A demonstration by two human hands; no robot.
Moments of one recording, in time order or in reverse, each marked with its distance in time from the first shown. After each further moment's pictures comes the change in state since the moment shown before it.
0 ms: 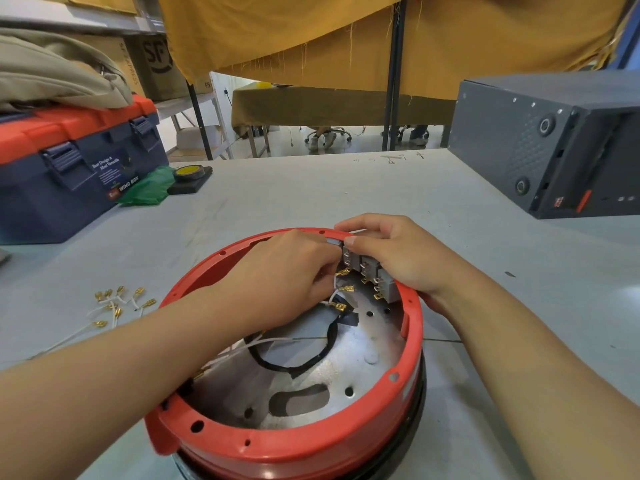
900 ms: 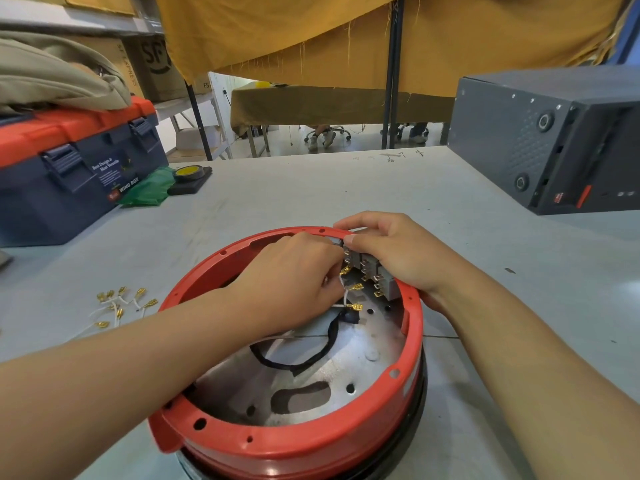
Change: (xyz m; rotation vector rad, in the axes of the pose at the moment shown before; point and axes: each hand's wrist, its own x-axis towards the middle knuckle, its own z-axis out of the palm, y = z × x) left_hand 0.003 0.007 0.008 -0.024 0.014 -0.055; right_hand 0.003 0.005 0.001 0.024 0.002 -0.028
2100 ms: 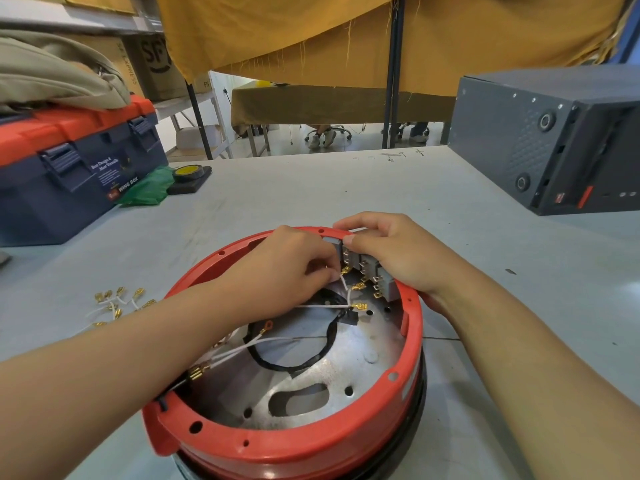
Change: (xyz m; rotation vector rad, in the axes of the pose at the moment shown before) left_hand 0.002 -0.015 -0.005 -0.197 -0.007 0.027; right_hand -0.003 -0.004 0.000 -0.003 -0.017 -0.002
